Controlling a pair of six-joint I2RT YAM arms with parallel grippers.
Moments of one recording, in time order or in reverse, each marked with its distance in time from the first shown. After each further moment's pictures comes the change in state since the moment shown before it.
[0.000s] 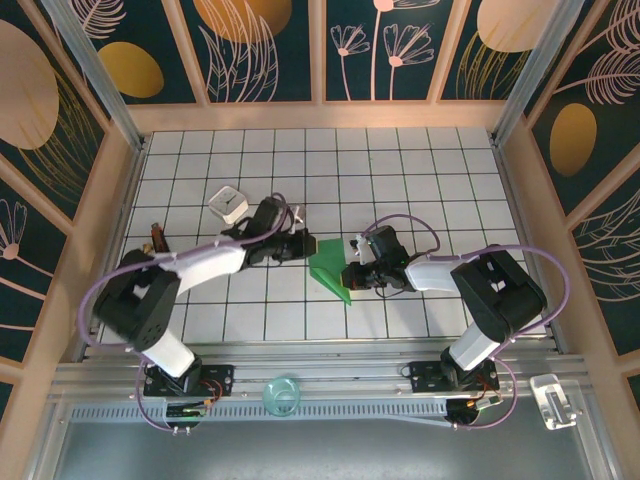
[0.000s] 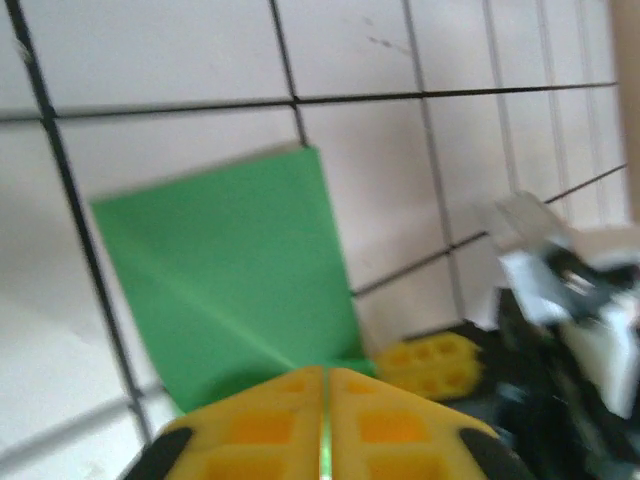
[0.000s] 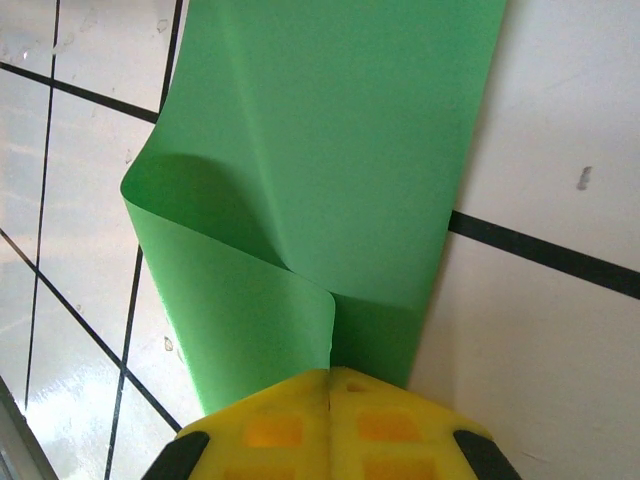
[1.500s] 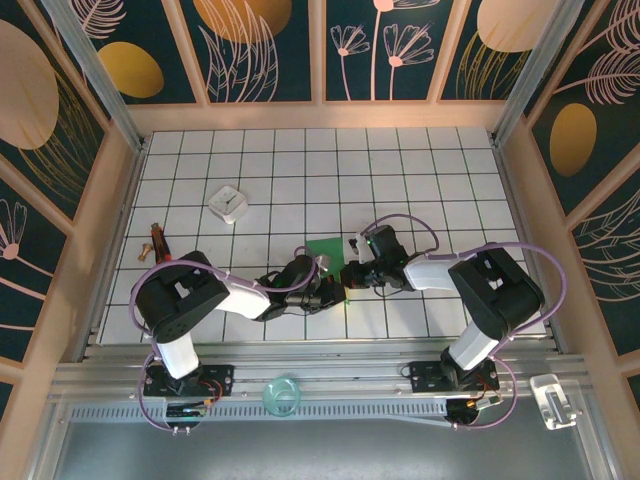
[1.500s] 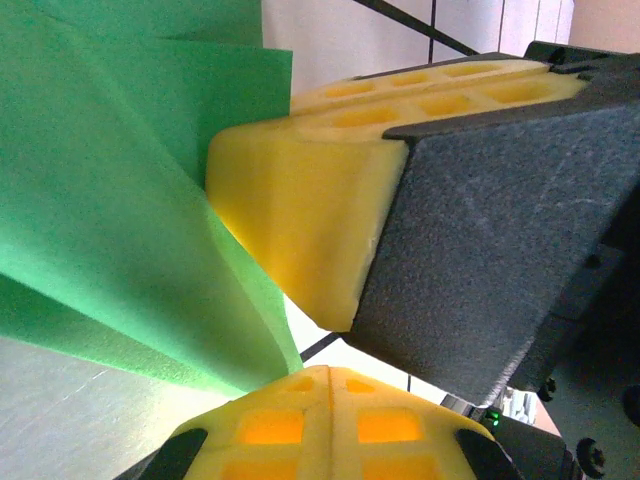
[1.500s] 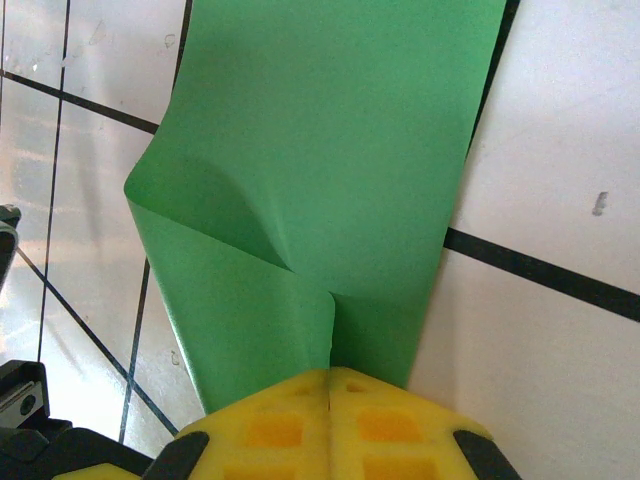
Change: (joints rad) left arm -0.307 0.195 -0.257 0.602 -0.052 -0.509; right arm 0.000 0.019 0.005 0.027 -0.007 0.010
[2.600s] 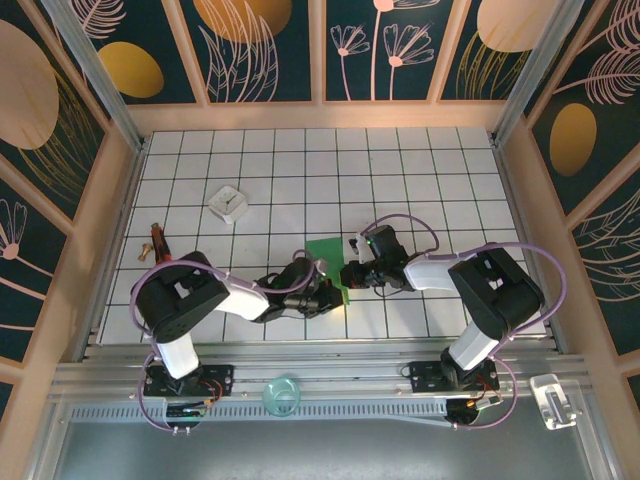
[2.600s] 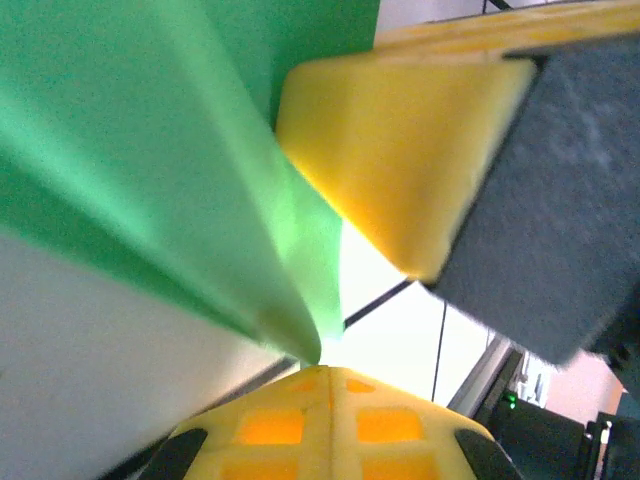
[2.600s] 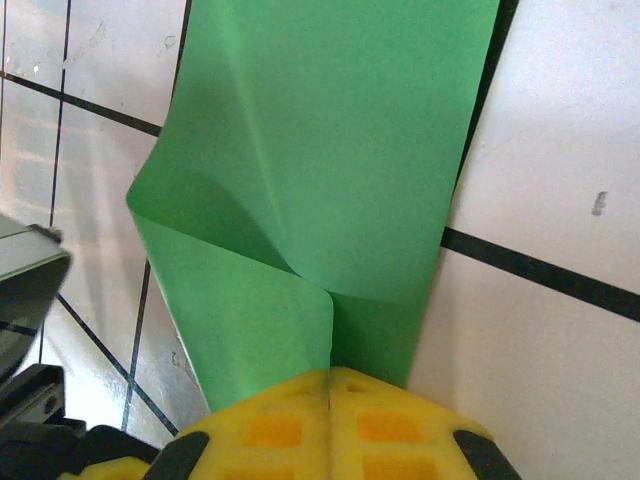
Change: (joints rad) left arm 0.005 -0.025 -0.038 -0.026 0.027 -0.007; right arm 0.000 -0.001 -0.001 0.003 0.000 0.005
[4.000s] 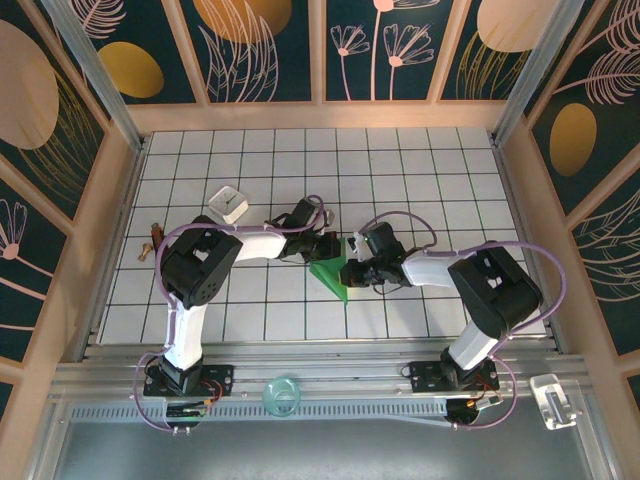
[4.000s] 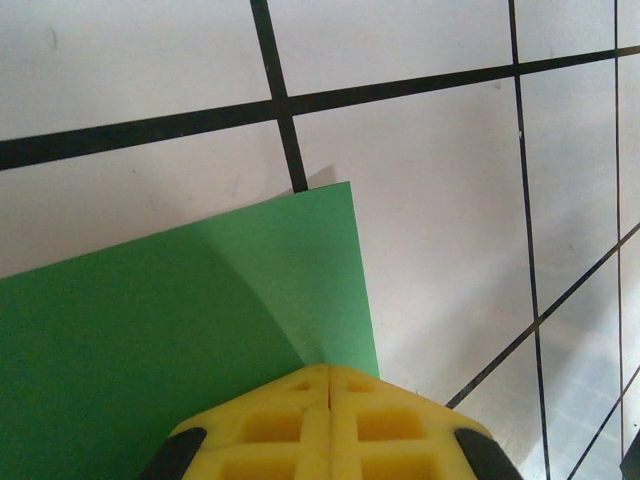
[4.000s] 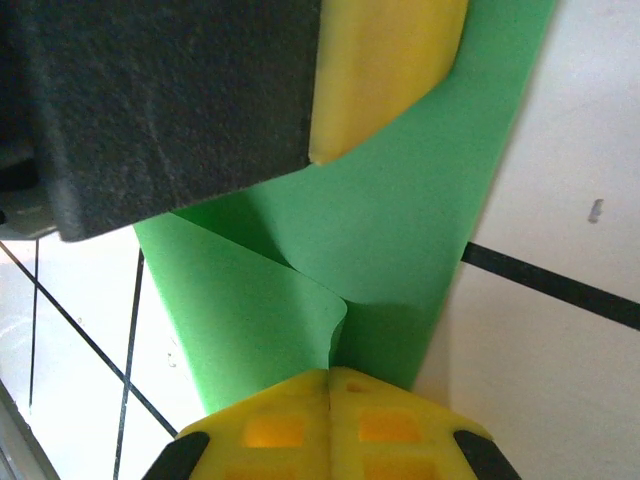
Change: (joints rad) left arm 0.259 0.281 0.583 -0.546 0.050 0.537; right arm 0.000 0.008 0.054 -0.092 0.007 -0.015
